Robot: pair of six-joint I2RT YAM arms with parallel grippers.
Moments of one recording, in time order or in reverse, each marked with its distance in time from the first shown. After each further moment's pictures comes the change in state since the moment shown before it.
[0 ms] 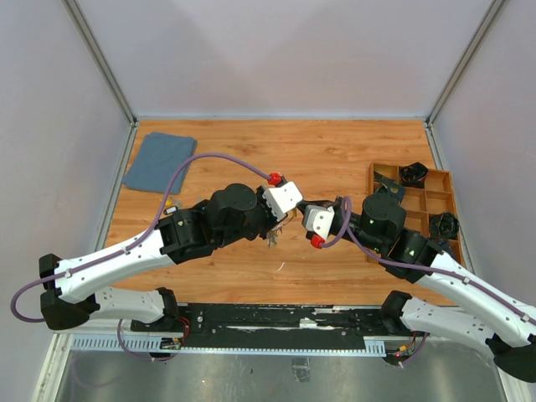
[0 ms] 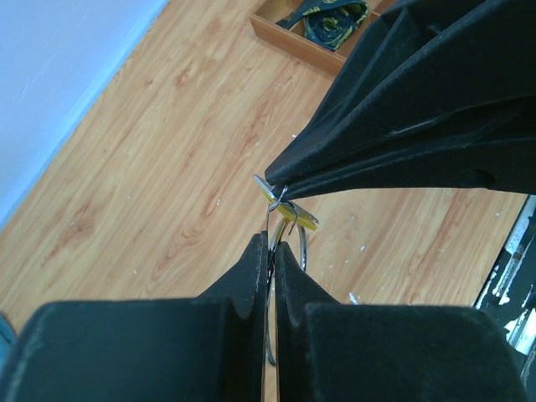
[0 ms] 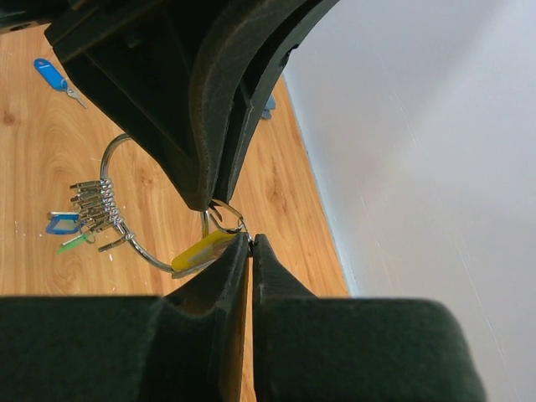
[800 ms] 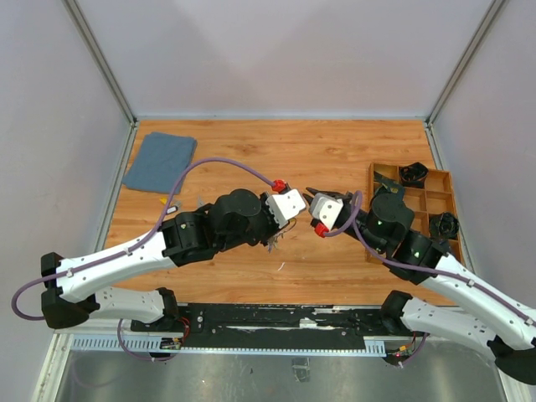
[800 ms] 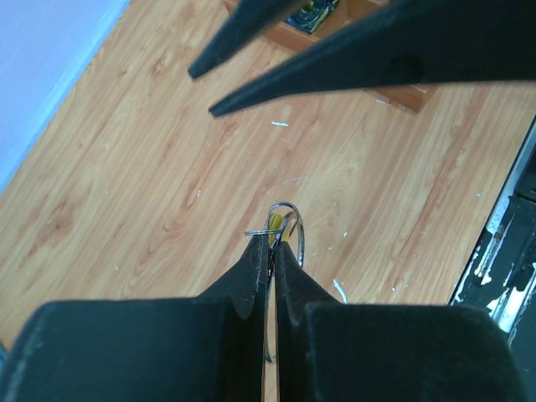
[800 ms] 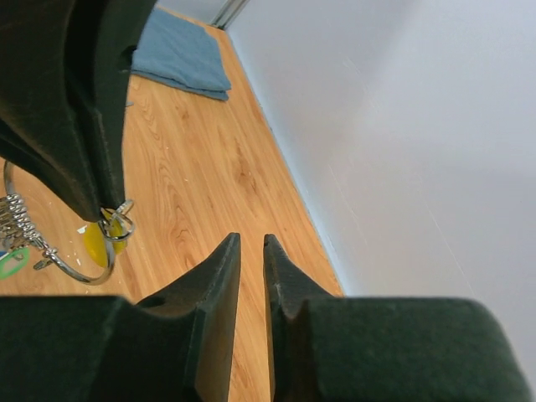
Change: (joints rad) left arm -0.025 0.004 -0.008 -0.024 0.014 -0.013; right arm 0.000 -0.015 0.000 0.039 0.121 0.045
